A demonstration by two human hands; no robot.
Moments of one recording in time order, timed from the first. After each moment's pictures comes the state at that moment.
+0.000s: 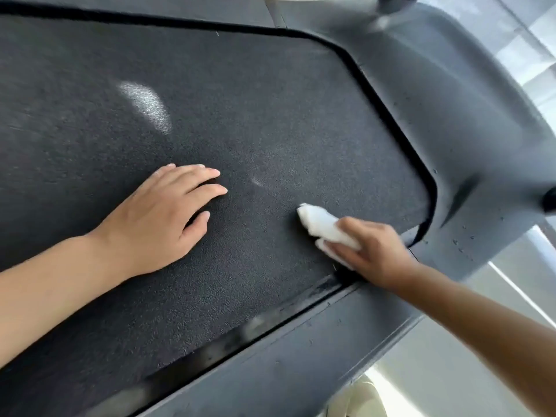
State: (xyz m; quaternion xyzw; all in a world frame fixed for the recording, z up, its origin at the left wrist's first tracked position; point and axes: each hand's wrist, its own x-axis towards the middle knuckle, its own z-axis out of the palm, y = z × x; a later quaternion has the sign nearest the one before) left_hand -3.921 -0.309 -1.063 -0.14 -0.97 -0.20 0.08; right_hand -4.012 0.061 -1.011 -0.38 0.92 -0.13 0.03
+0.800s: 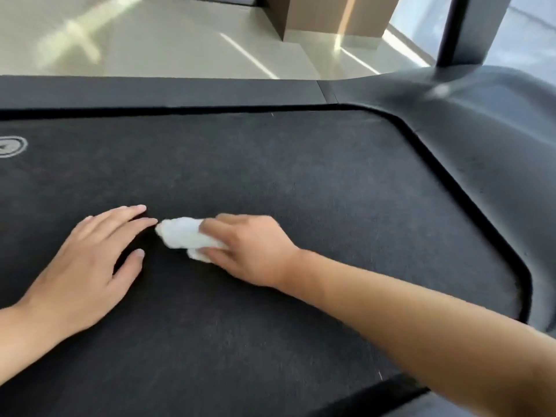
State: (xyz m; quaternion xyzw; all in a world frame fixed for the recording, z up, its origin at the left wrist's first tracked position) left_hand -3.882 -0.406 -1.059 0.12 -0.97 -0.18 0.09; right_hand -4.065 -0.187 -1.038 -0.61 0.76 -0.21 0.00
